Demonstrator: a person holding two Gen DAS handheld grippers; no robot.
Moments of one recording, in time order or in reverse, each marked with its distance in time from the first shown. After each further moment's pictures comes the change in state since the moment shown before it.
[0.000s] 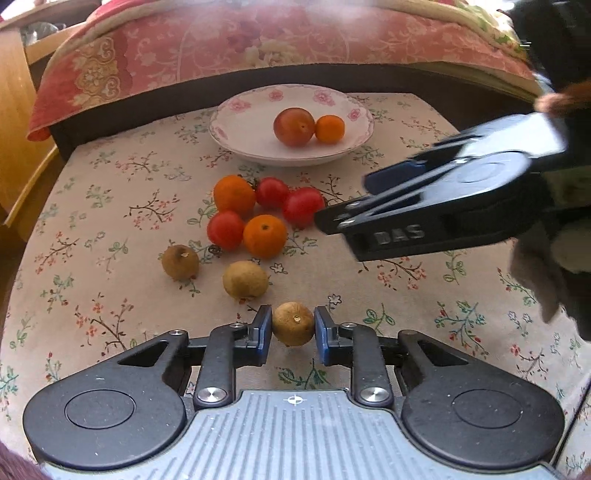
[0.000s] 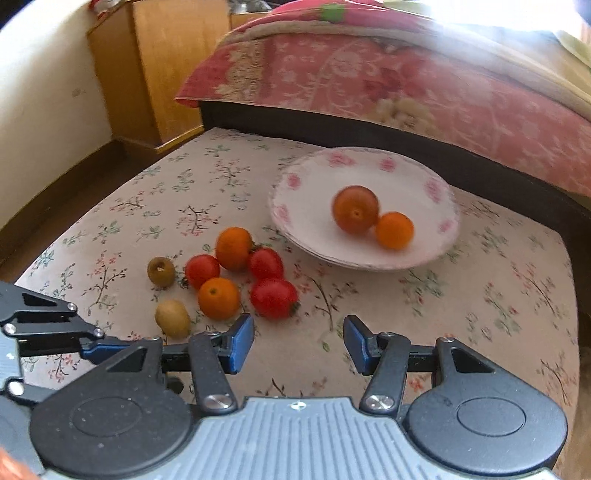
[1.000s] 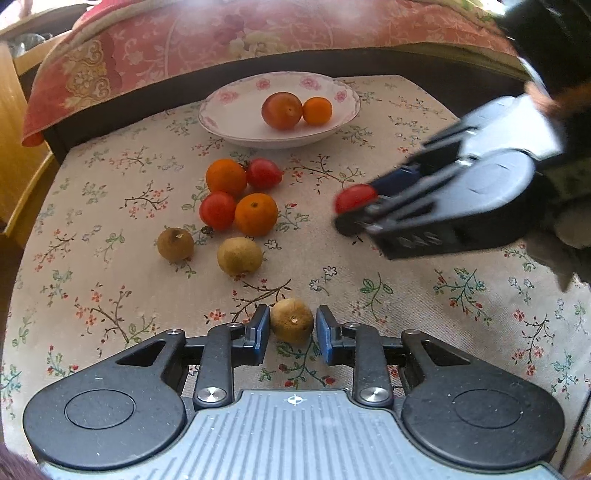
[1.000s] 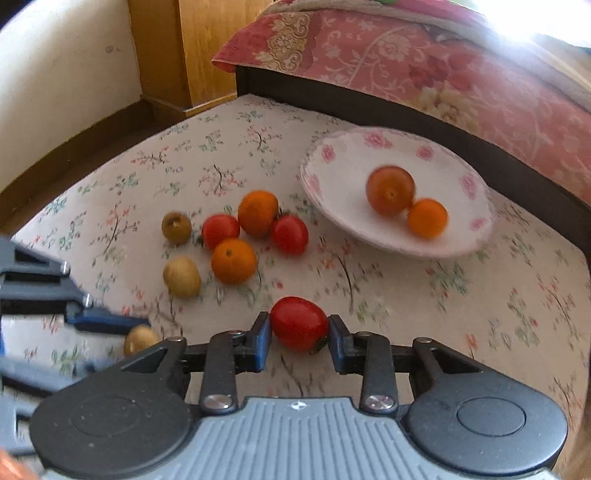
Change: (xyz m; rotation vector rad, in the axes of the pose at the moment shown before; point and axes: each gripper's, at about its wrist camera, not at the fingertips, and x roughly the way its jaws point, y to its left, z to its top) left arm -0.003 -0.007 -0.013 0.059 0.019 0.016; right arm 0.001 0.005 -0.017 -0.103 0.078 0.023
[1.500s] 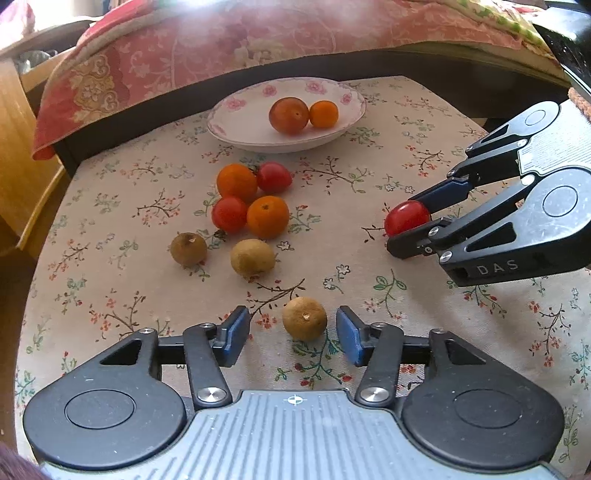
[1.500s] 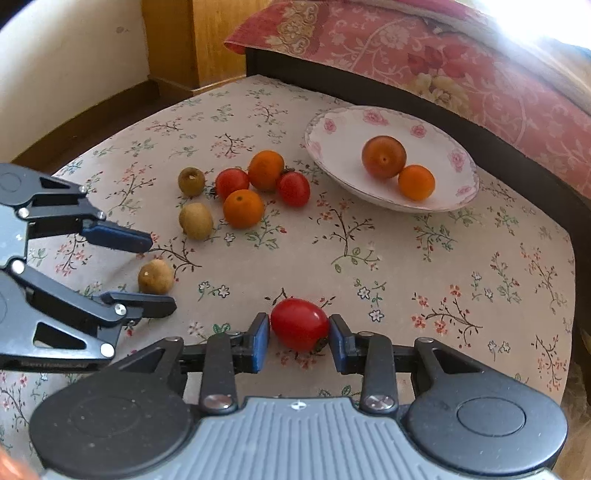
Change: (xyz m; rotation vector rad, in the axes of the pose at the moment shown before) left arm -0.001 -0.001 -0.005 0.031 -0.032 0.049; right arm -0.020 0.003 -0.022 -0.050 0.025 0.006
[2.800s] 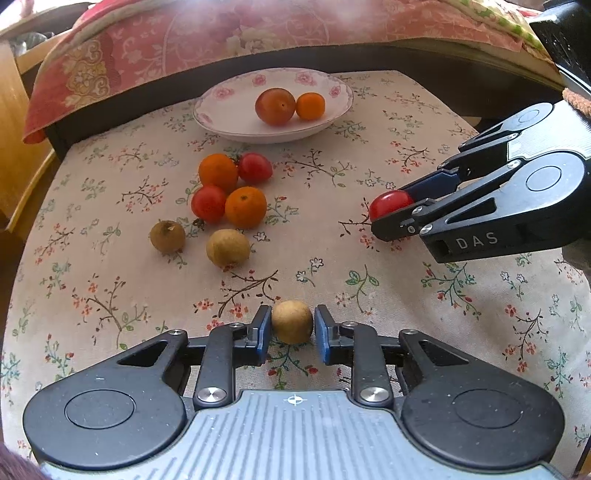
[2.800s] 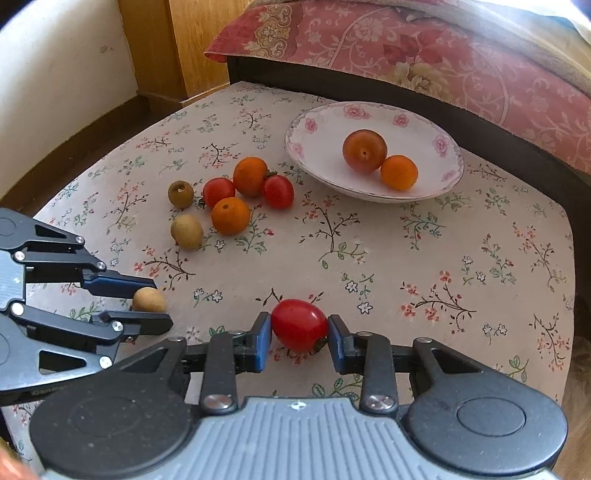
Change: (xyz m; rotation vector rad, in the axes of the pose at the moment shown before) left arm -0.002 -0.008 0.004 -0.041 0.050 -0.038; right arm -0.004 -0.015 0.002 0.093 0.008 0.014
